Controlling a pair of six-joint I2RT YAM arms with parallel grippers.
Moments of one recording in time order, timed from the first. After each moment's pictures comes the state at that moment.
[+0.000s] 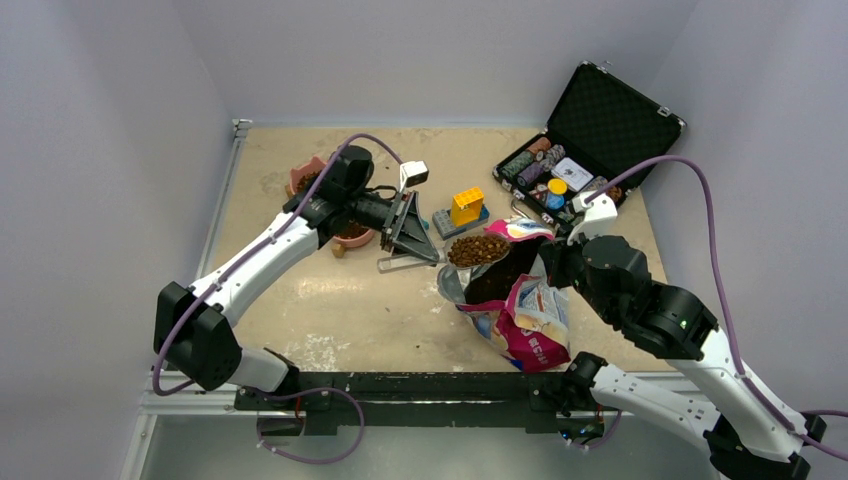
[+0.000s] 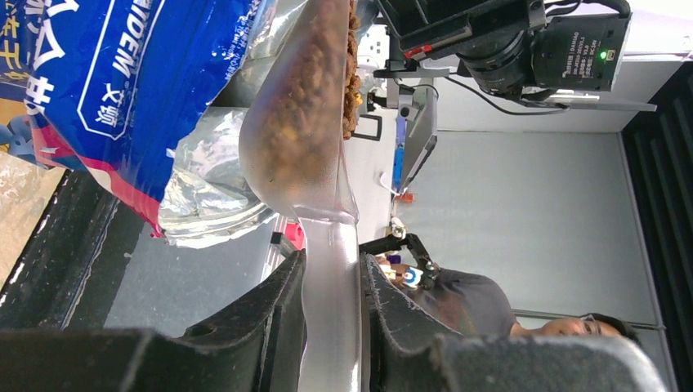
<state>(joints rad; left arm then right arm) -0.54 1.42 1.21 -0.34 1.27 -0.94 0.85 0.70 1.12 -0.89 0.51 0.38</state>
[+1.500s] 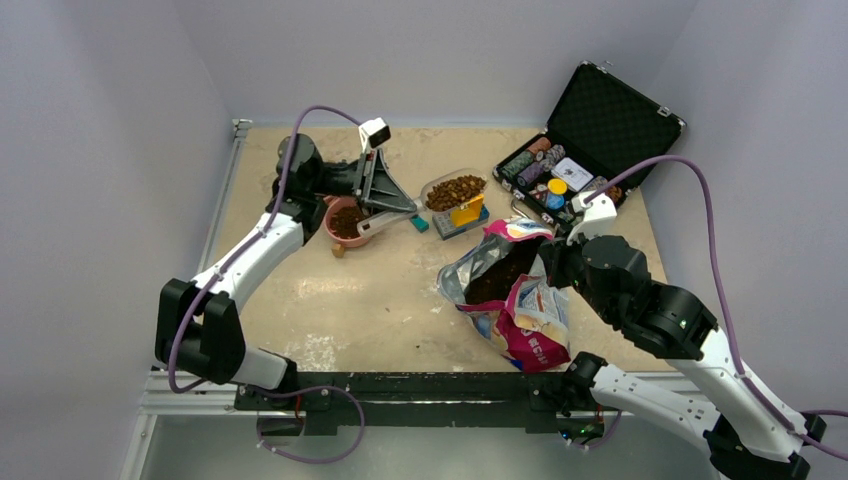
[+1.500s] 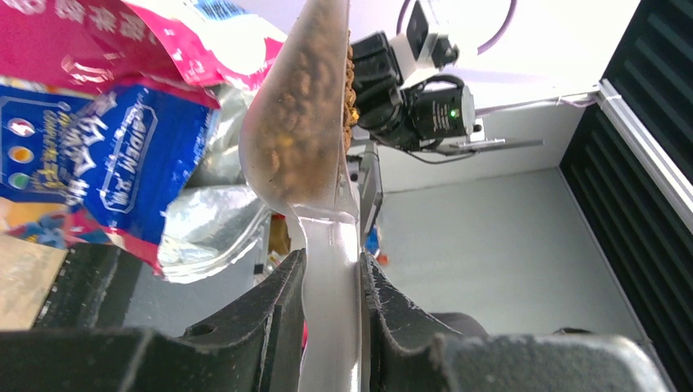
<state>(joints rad) -0.31 1.44 1.10 0.56 1.36 -1.60 0.85 0.70 1.12 -0.89 0.51 0.37</state>
